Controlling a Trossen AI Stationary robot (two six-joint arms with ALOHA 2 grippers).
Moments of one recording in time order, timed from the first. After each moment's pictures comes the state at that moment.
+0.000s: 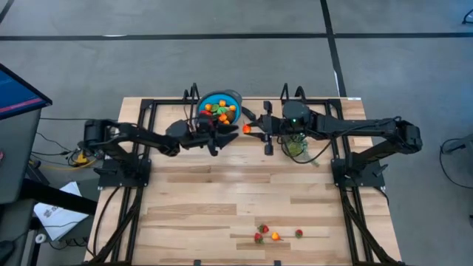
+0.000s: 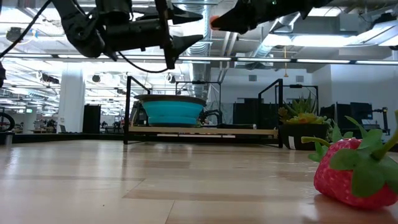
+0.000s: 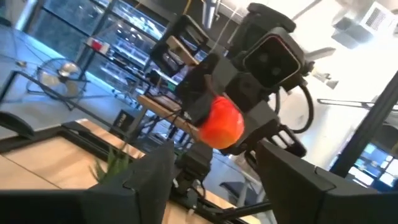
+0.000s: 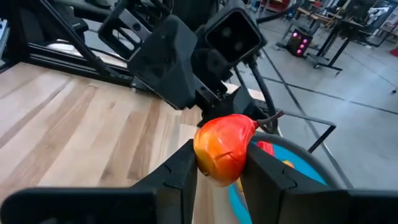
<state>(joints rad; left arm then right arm) 0.20 1.56 0.60 1.23 0.07 -0.57 -0.20 1.35 1.00 0.08 -0.12 -0.32</state>
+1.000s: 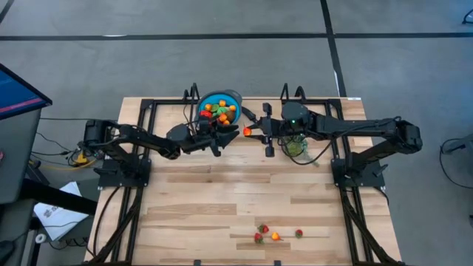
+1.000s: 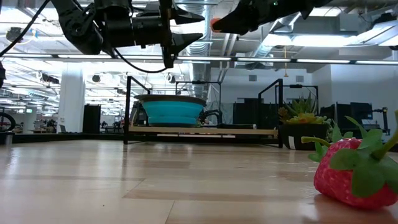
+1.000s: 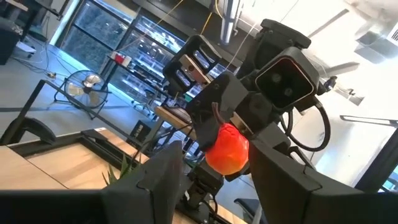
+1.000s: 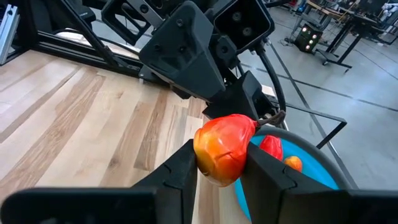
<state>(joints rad) 0.14 1.57 0.61 1.23 -0.10 -0.56 -0.19 1.35 1.00 0.04 -0.13 -0.35</state>
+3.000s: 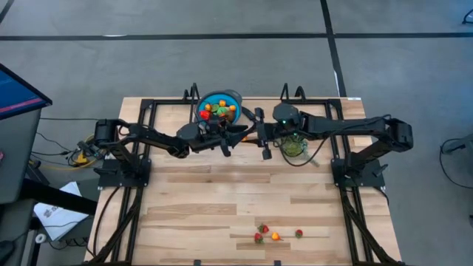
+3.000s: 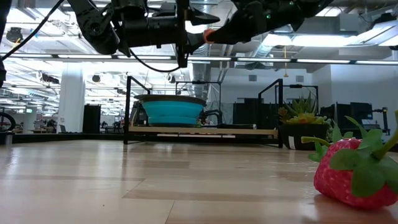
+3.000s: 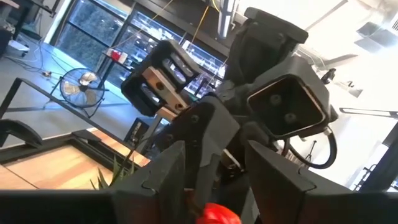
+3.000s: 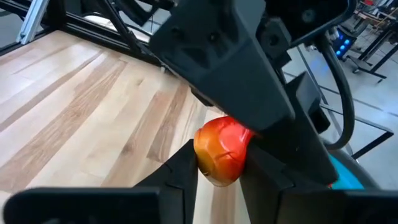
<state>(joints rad) 0.14 1.67 0.74 1.19 -0.08 -0.53 -0.21 1.44 1.00 0.08 -0.26 -0.43</state>
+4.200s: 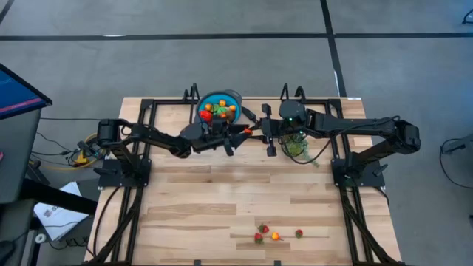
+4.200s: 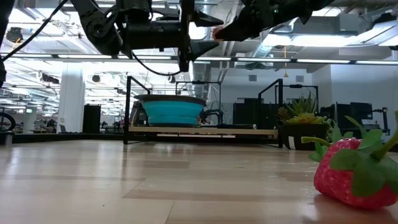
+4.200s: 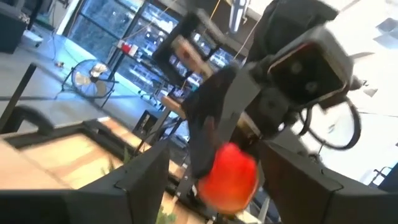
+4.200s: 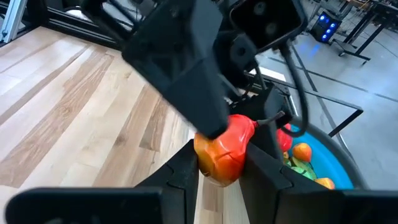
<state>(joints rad) 0.14 1.70 0.76 1.15 -0.11 -0.56 -0.23 1.36 1.00 -0.02 -0.20 -0.40</state>
